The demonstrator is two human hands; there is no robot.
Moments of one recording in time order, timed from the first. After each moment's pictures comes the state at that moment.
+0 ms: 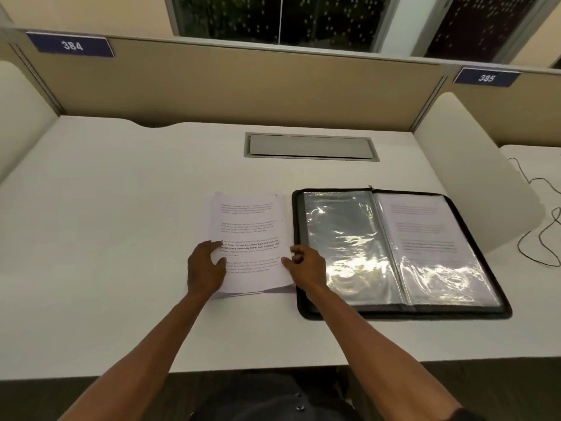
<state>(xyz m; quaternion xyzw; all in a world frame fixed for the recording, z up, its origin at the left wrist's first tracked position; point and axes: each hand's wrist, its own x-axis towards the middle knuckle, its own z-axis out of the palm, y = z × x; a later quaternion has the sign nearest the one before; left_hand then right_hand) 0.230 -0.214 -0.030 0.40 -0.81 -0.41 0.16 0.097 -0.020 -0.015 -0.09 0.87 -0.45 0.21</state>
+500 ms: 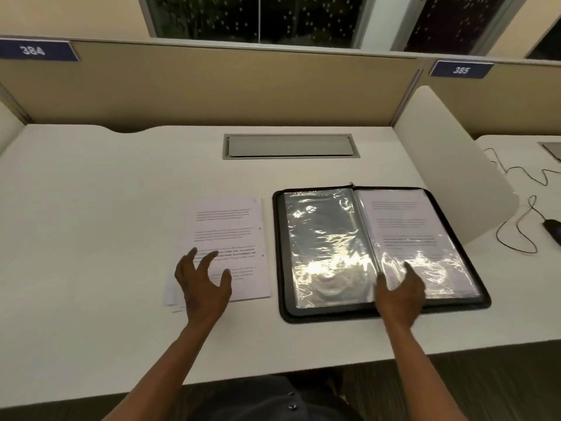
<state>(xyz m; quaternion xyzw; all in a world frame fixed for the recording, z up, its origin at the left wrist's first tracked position) 0.227 -0.149 -0.019 0.38 -0.81 -0.38 0.24 0.055 0.172 -0.019 0.11 0.92 -0.36 -0.05</state>
